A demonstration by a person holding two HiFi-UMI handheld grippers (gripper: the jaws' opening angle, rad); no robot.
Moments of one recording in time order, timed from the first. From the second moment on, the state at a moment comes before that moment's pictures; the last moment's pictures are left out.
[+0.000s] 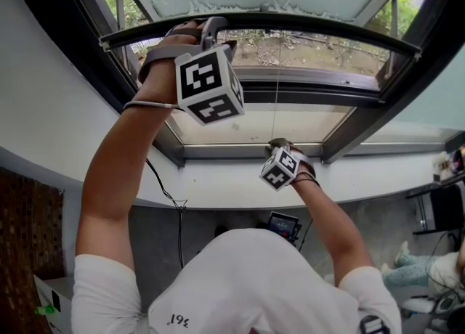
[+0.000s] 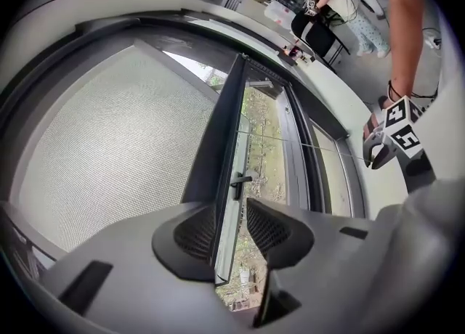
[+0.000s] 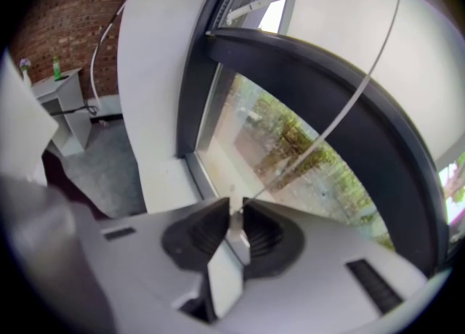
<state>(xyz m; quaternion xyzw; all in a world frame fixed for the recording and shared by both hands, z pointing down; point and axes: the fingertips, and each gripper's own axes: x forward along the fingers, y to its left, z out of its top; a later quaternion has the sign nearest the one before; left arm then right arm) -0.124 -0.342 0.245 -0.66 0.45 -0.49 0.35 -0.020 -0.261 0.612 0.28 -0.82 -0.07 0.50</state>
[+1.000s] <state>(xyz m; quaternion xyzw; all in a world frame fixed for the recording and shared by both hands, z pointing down) -0.125 -0.339 0.275 -0.67 0.43 -0.51 0.33 -0.007 -0.245 0.637 0.27 -0.81 -0.06 0.52</state>
